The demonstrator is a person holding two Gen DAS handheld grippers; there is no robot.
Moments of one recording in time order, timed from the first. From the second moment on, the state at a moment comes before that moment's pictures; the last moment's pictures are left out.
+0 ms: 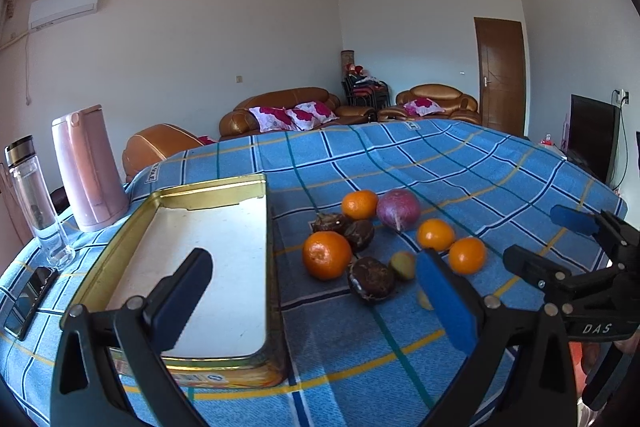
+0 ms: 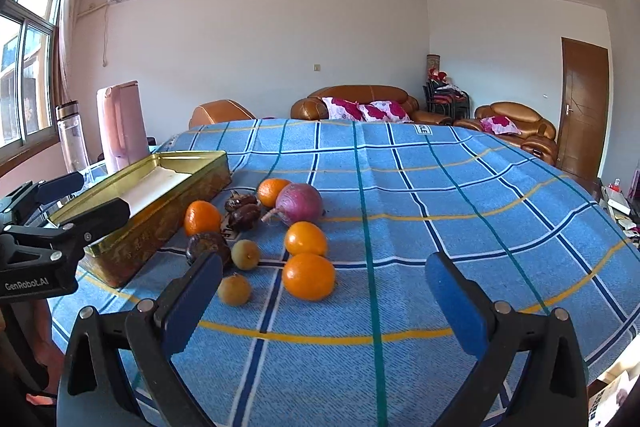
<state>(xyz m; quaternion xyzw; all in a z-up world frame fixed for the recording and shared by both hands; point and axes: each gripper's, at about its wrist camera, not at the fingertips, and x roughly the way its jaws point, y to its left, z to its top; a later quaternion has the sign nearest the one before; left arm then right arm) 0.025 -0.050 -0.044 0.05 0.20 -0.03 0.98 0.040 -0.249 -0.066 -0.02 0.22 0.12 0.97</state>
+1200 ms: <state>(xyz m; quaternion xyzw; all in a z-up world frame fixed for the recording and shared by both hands) 0.072 -0.096 -0.078 0.02 0.31 -0.16 0.94 0.083 -0.239 -0.079 -0.05 0.28 0.19 0.94</state>
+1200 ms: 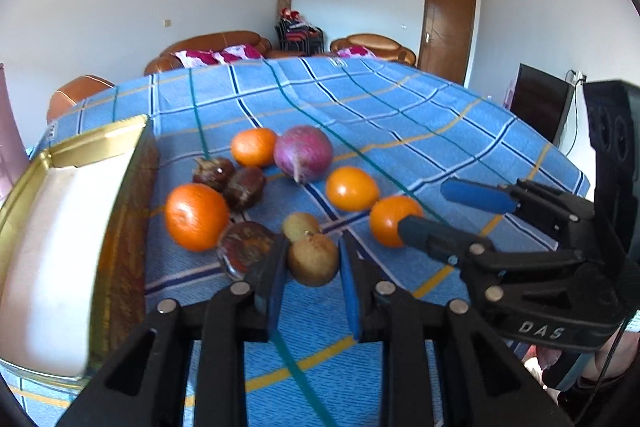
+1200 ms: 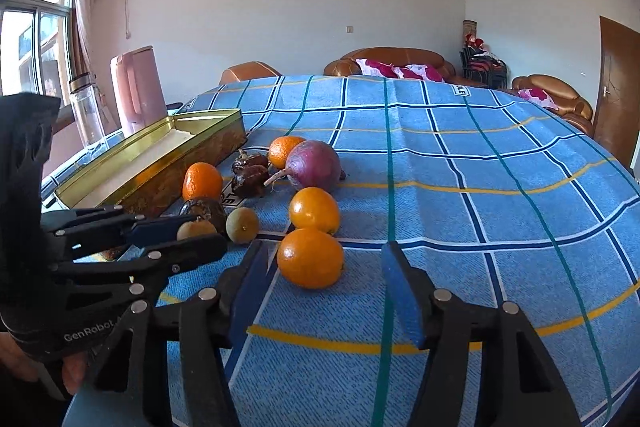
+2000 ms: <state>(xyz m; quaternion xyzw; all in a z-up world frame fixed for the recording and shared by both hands) 0.068 -0.074 -0.072 0.02 0.27 -0.14 0.95 0.092 -0.221 -0.090 -0.08 0.29 0.20 0.93</state>
